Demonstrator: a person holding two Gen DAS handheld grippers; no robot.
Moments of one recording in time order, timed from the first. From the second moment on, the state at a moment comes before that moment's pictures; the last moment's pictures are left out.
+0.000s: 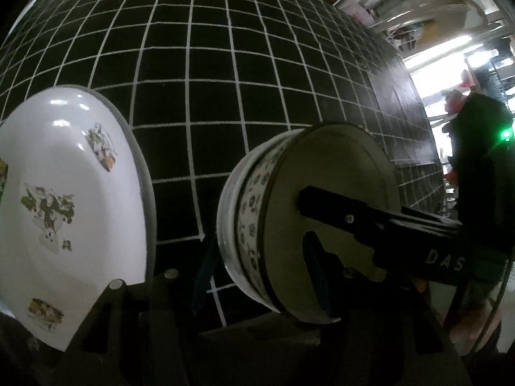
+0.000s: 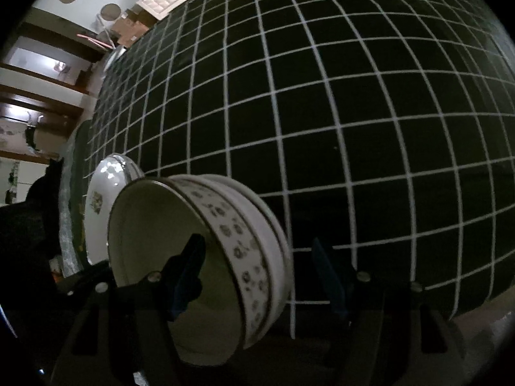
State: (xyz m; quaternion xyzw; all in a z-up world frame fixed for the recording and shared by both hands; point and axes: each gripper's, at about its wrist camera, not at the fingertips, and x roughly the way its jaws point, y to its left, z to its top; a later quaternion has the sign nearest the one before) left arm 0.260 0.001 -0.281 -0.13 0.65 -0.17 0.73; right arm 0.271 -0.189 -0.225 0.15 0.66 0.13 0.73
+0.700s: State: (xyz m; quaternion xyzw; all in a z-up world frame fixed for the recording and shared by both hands) left arm 0.249 -0.006 -0.280 -0.14 0.65 -0.12 0.74; right arm 0.261 -0.179 -0.227 0.18 0.67 0.08 0.71
